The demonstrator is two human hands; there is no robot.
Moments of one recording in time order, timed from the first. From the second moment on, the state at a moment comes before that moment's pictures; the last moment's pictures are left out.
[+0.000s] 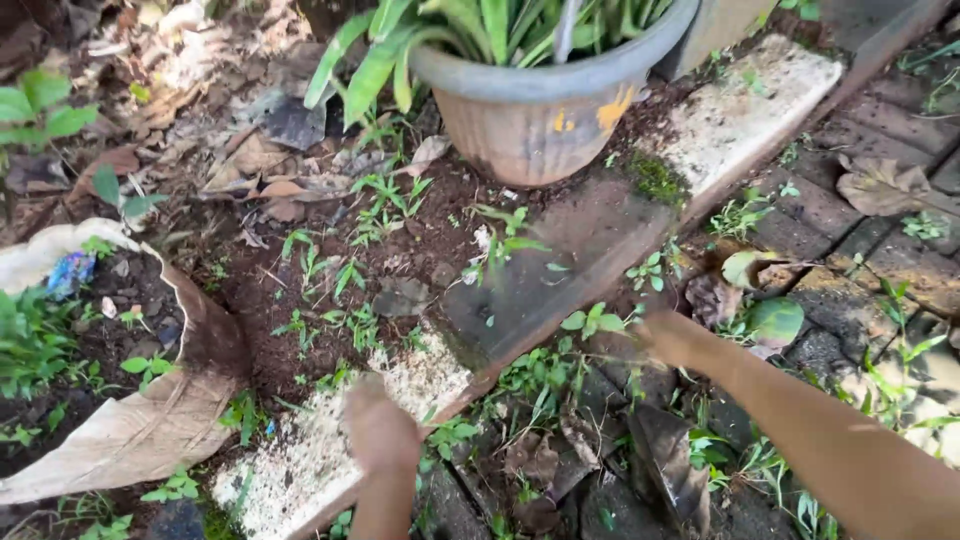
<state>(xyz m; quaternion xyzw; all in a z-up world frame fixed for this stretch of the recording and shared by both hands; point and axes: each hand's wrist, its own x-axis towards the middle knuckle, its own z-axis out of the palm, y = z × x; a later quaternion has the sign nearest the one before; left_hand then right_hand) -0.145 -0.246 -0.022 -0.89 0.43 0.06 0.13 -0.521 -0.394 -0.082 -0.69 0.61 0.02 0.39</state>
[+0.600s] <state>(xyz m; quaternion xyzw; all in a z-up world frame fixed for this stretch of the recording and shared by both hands) -0.249 -0.391 -0.152 -0.72 0.68 0.01 0.15 -0.548 -0.527 -0.235 -0.42 0.76 -0.28 0.40</state>
